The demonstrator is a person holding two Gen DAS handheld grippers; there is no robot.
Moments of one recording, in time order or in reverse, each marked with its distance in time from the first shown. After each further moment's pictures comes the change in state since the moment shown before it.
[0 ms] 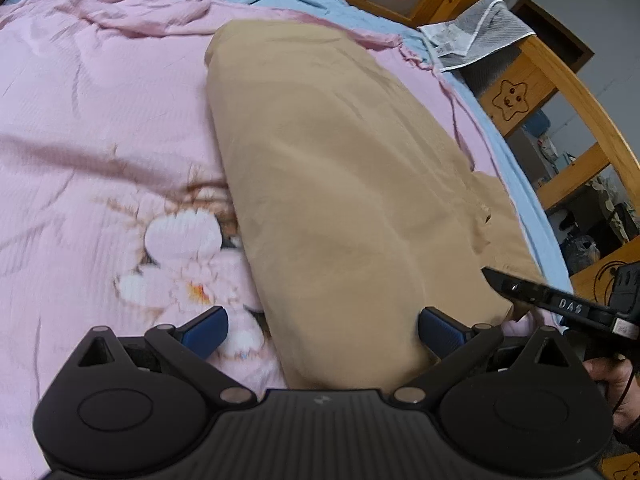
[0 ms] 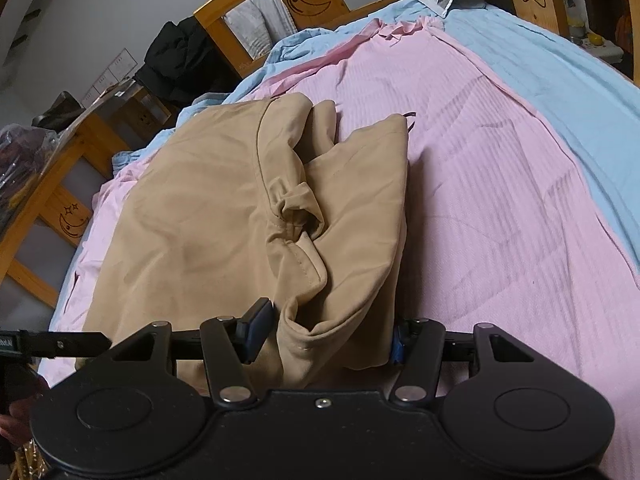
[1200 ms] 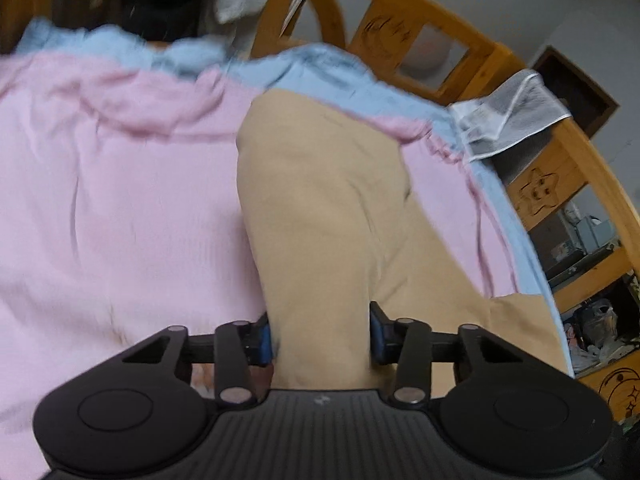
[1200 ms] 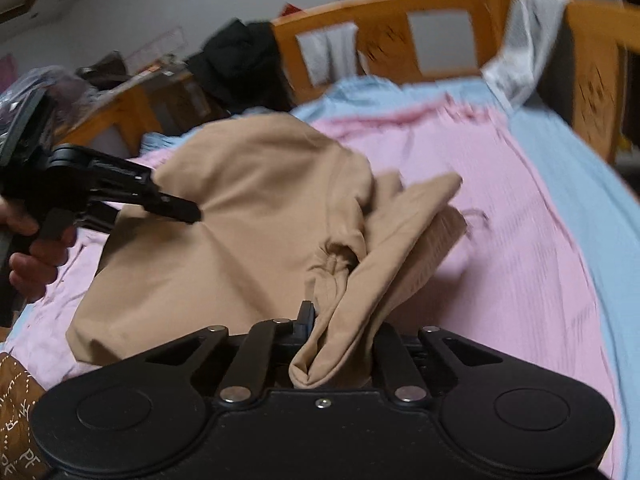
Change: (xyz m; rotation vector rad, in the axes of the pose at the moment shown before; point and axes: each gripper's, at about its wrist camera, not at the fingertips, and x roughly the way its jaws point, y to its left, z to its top) left arm -0.003 -0.004 0.109 -0.050 -0.162 0.071; right arm -0.022 0.072 0.018 -0.290 -0.118 -0.031
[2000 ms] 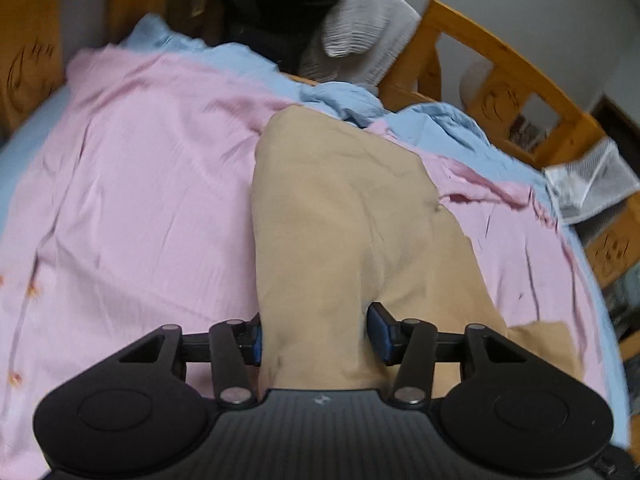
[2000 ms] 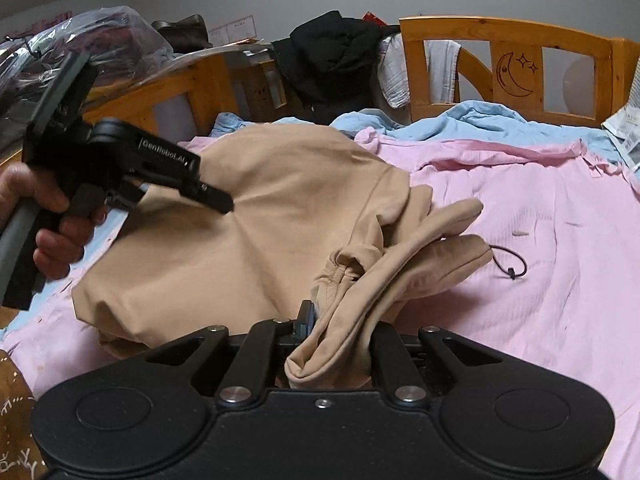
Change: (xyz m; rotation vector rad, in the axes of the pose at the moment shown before) left arm -0.029 0.153 0.015 -0.144 -0.088 0.126; right arm 0.095 0.149 0.004 -0.147 -0.043 0.089
